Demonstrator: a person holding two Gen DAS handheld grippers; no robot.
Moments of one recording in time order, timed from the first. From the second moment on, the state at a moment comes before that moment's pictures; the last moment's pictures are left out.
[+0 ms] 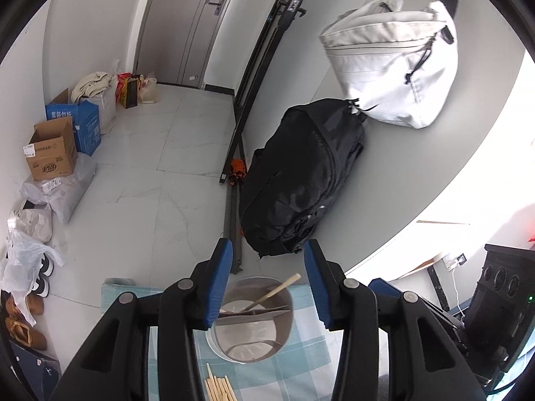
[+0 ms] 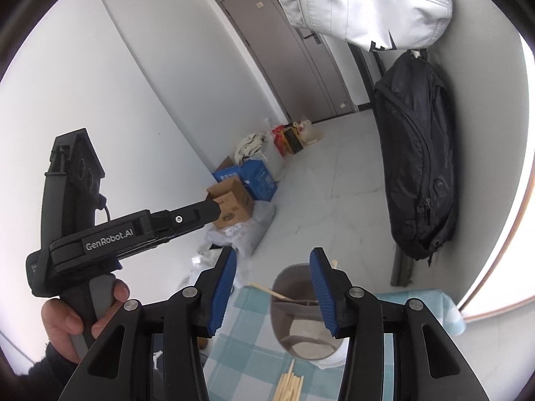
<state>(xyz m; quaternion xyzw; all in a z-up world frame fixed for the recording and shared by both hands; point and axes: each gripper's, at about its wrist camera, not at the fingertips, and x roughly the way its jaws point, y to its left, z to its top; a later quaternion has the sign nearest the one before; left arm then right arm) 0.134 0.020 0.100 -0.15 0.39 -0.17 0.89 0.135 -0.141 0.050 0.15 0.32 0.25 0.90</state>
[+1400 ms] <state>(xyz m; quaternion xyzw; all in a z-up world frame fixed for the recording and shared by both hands) 0.018 0.009 -0.084 -0.01 0.52 -0.10 0.85 0.021 -0.159 -0.098 0.13 0.37 0.17 0.90</state>
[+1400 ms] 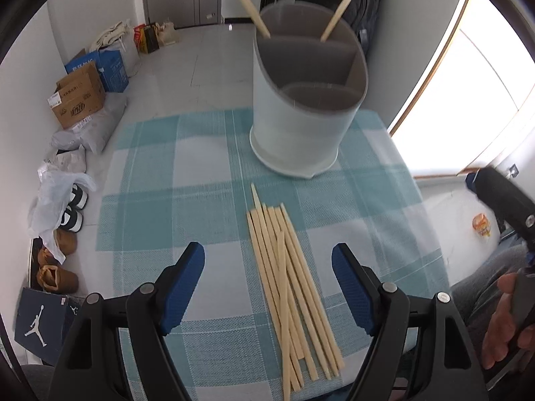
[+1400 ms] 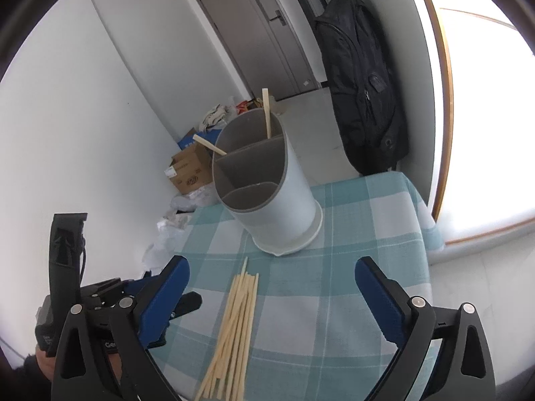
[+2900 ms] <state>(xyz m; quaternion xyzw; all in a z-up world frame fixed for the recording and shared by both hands) 0.049 0.001 -0.121 -0.05 0.61 -0.12 0.78 0.048 -0.176 -0.131 0.18 0.45 0.12 0.87</state>
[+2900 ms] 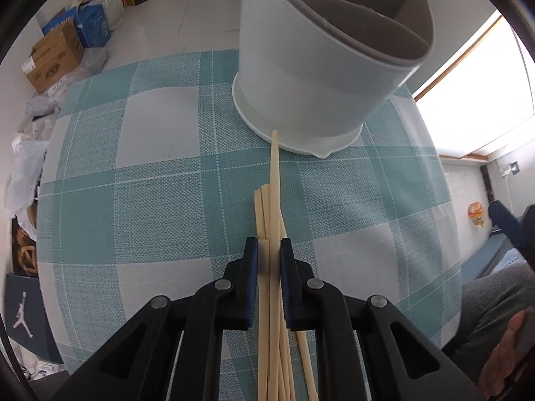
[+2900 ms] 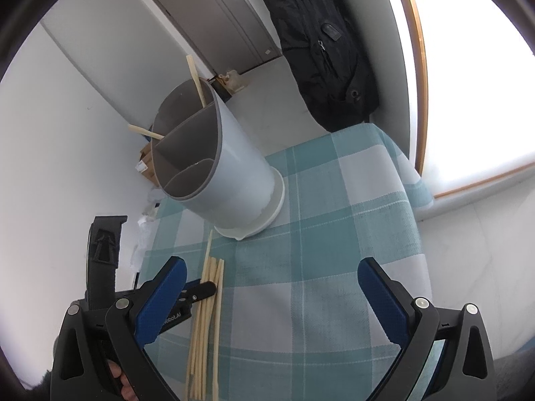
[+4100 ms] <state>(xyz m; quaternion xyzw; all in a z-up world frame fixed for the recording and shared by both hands) 0.119 -0.015 -0.137 -0.06 0.59 -0.09 0.80 0.054 -0.166 -0.134 0.18 0.45 0.11 0.87</state>
